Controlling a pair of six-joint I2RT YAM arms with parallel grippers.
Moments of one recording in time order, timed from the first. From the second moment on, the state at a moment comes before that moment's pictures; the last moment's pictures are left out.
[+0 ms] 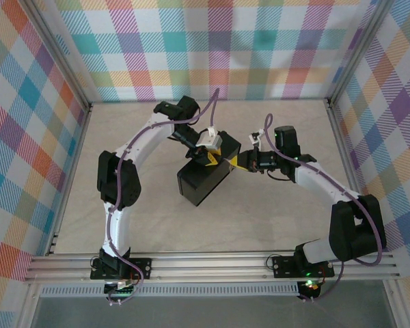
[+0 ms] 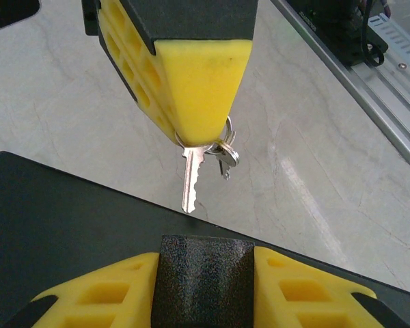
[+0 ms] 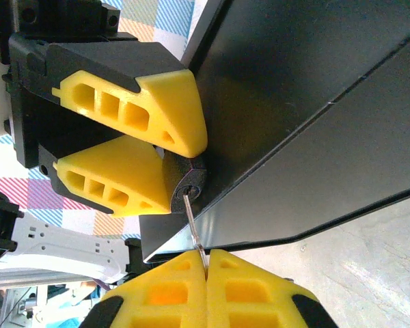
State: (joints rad) left arm -0.49 2.08 1.97 -1.25 0.89 1.39; right arm 0.28 1.41 0.90 -0.17 -1.00 0.63
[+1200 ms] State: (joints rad) left arm -0.49 2.06 1.94 -1.21 0.89 1.36; right arm 0.31 1.41 0.84 -0.10 -0.99 0.65
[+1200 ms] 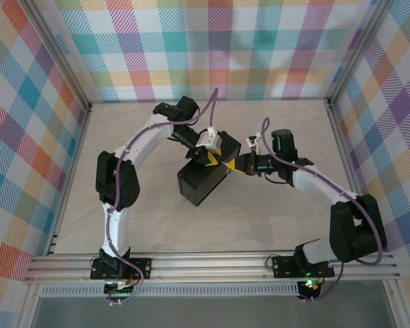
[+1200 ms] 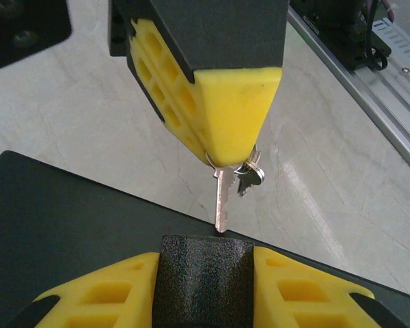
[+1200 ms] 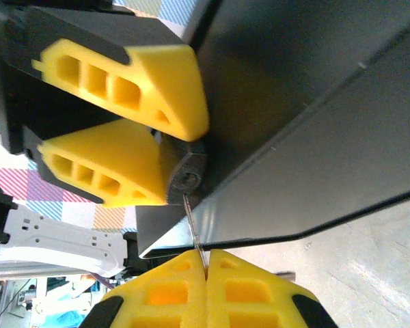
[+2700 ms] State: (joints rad) left arm -0.49 2.05 1.92 -1.19 0.90 1.36; right arm 0.33 1.41 0.83 -0.02 -1.00 0.76
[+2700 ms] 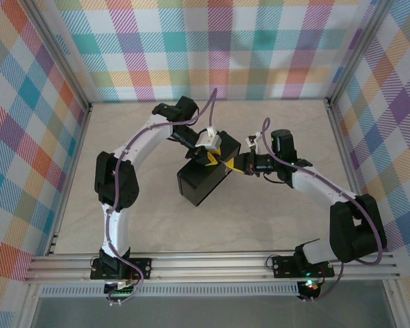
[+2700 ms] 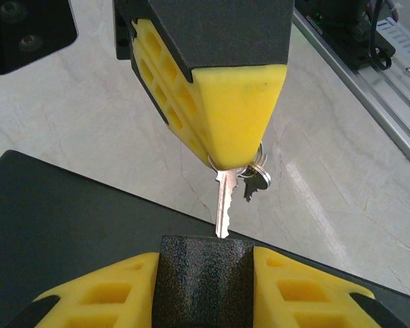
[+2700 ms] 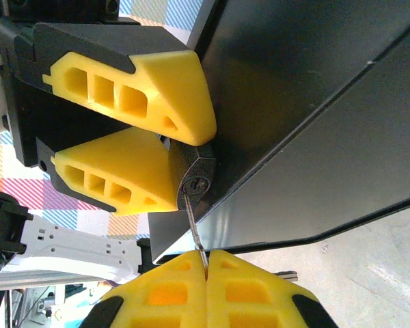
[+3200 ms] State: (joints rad) left arm -0.48 2.05 1.91 -1.18 0.90 1.35; right arm 0.33 1.43 0.83 -0.01 -1.00 0.78
